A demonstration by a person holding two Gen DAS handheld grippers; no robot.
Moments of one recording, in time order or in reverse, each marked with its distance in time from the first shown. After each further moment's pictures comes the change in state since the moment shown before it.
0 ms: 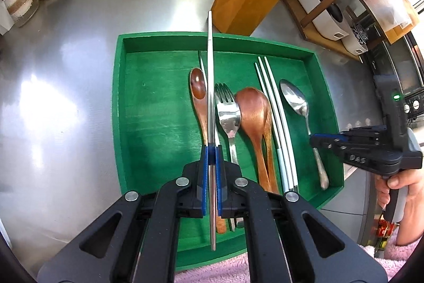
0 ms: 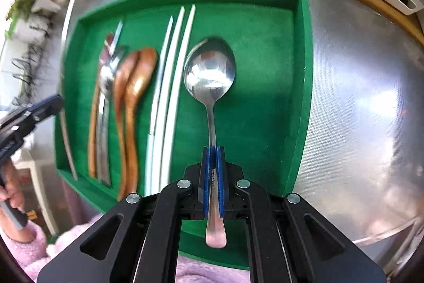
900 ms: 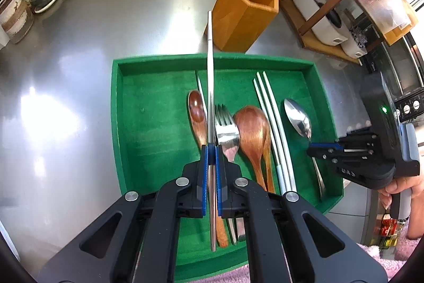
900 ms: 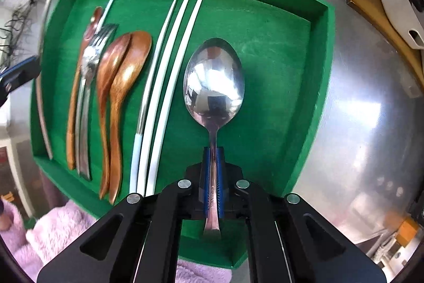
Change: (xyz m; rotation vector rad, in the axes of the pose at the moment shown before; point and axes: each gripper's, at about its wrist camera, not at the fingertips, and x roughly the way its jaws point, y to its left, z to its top) left arm 0.001 -0.003 0.025 0.030 -0.031 0.003; right arm -0.001 0.007 0.023 -0.097 0.045 -0.074
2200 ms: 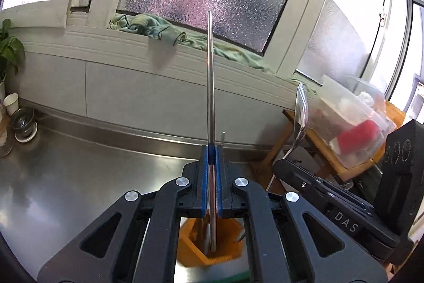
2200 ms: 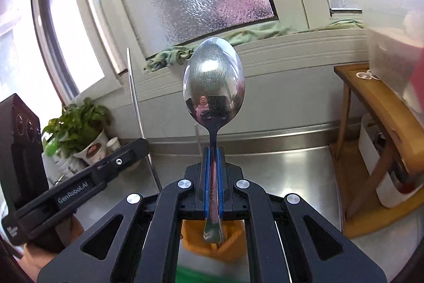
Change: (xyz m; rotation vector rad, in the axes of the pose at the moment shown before) left arm -0.036 -0.035 0.169 -0.022 -0.744 -0.066; right arm -0.146 -0.041 0.125 0.101 -1.073 0.205
